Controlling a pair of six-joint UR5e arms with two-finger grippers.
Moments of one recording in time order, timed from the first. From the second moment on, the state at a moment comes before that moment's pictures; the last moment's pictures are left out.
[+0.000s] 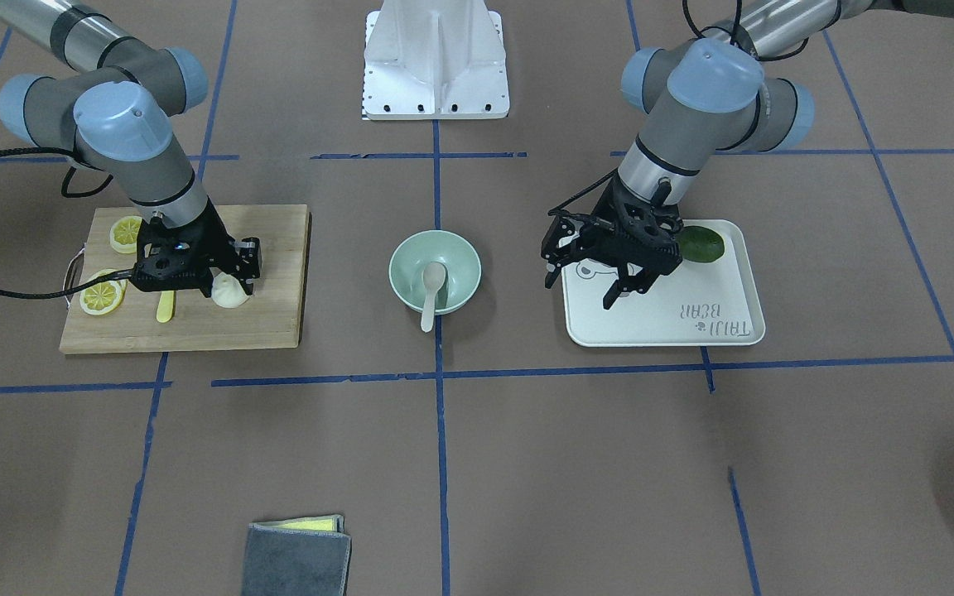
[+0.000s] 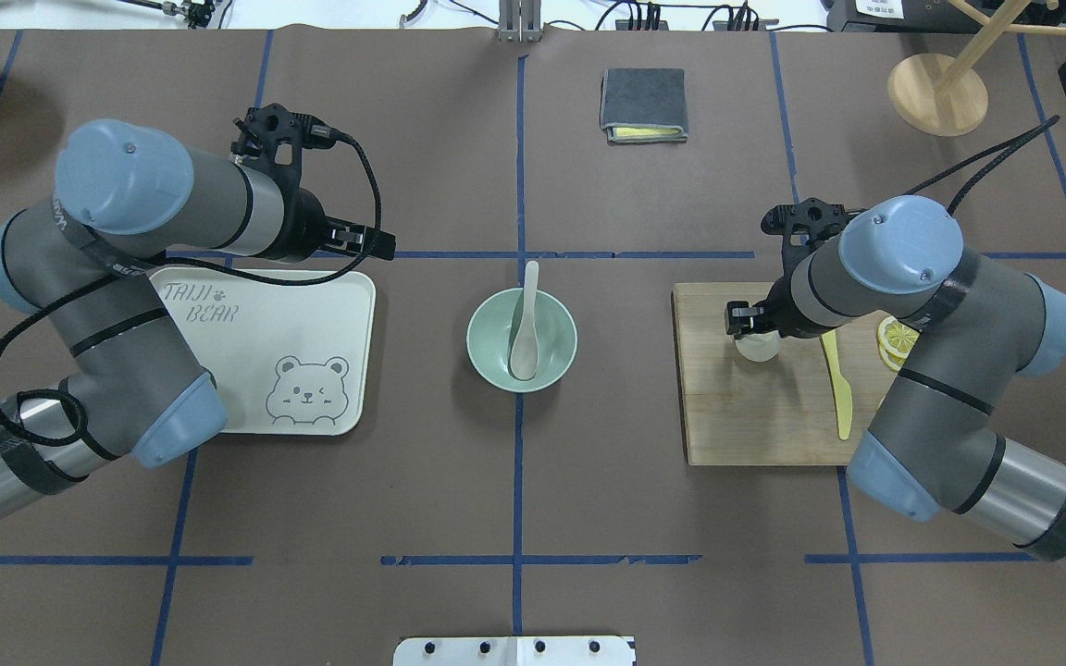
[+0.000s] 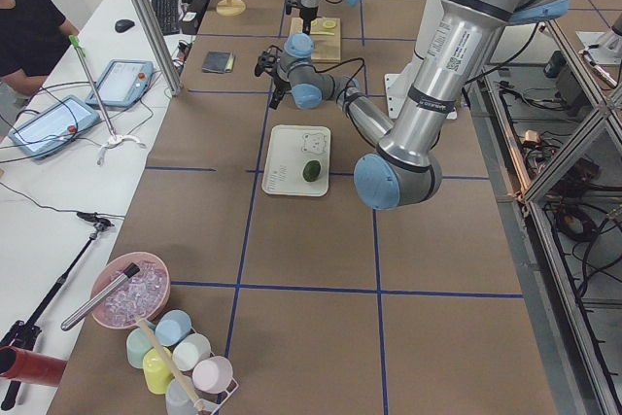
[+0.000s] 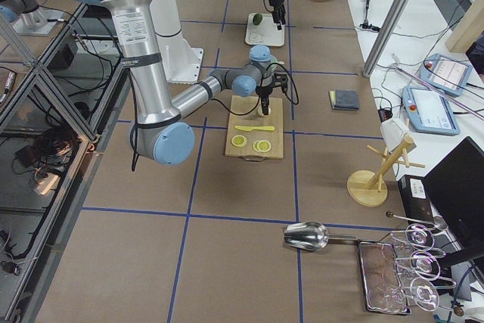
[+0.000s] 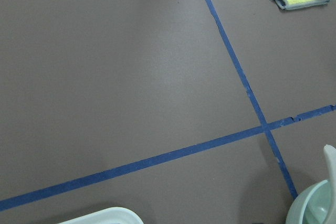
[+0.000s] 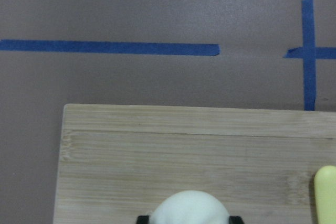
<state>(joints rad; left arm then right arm) -0.71 -2.04 -1.70 -2.10 -1.88 -0.95 0.67 -1.30 1.76 -1.28 1.90 1.07</state>
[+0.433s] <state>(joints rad) -0.75 -1.99 -1.75 -2.10 -1.88 -0.93 0.67 -1.28 1.79 -1.29 1.91 1.11</state>
